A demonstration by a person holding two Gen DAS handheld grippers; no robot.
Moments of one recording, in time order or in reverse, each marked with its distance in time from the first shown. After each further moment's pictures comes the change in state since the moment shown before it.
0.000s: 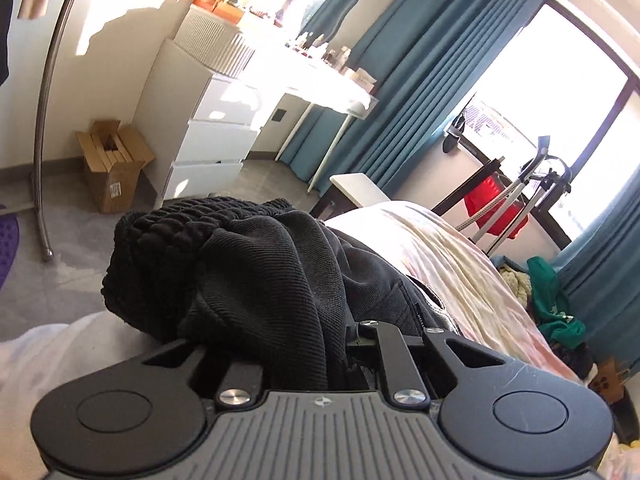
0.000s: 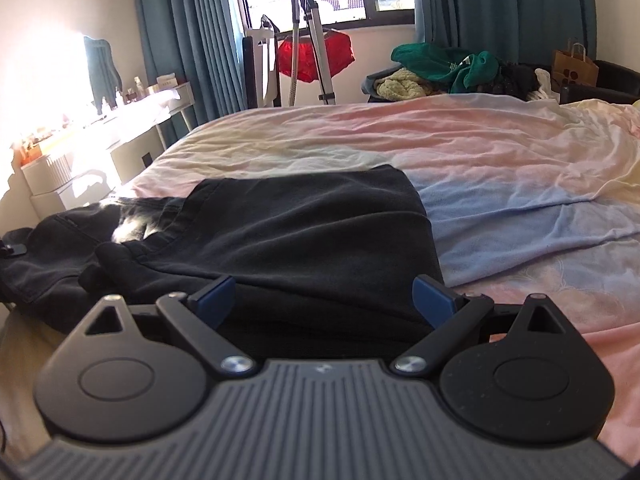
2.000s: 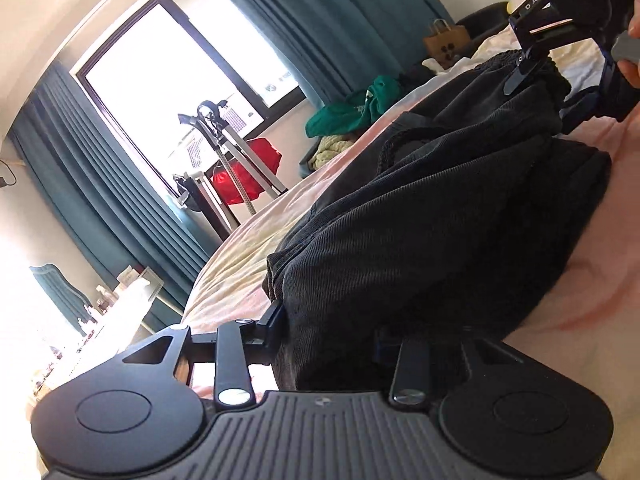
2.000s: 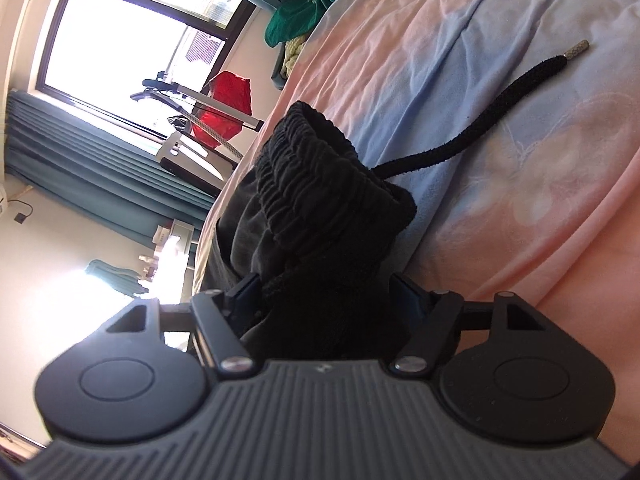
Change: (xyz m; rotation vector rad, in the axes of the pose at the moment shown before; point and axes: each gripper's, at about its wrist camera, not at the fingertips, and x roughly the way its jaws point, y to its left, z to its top) left arm 0.011 -0.265 -0.214 1.346 -0.157 -0.243; right arm 0.013 -0.143 -0.003 0.829 -0.102 0.213
